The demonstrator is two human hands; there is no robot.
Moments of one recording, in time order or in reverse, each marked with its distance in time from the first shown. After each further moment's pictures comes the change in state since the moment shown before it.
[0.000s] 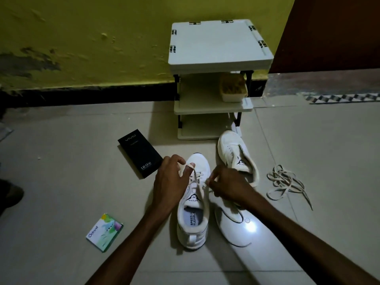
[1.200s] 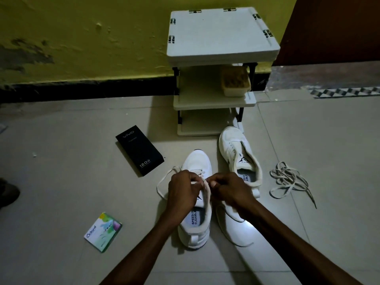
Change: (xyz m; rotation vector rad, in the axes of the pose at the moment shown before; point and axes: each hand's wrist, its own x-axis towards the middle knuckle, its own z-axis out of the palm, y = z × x) left_hand -0.017 0.002 0.027 -0.016 -0.189 -0.072; right_hand -0.004 0.021 0.027 0.573 0.028 0.022
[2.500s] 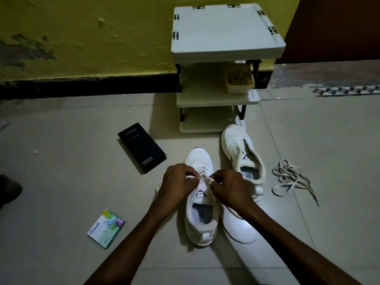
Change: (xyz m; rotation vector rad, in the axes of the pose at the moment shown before) left_hand 0.012 -0.004 -0.031 0.031 -0.122 0.040; right_hand 0.003 -0.008 0.013 -0.493 0.139 -0.084
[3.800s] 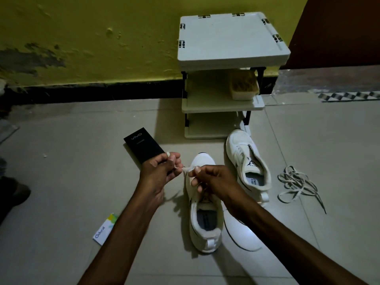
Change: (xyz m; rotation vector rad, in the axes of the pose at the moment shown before) left_hand -0.004 0.018 -0.057 -1.009 0.216 -0.365; right_hand -0.001 -0.048 -0.009 0.821 -0.305 0.062
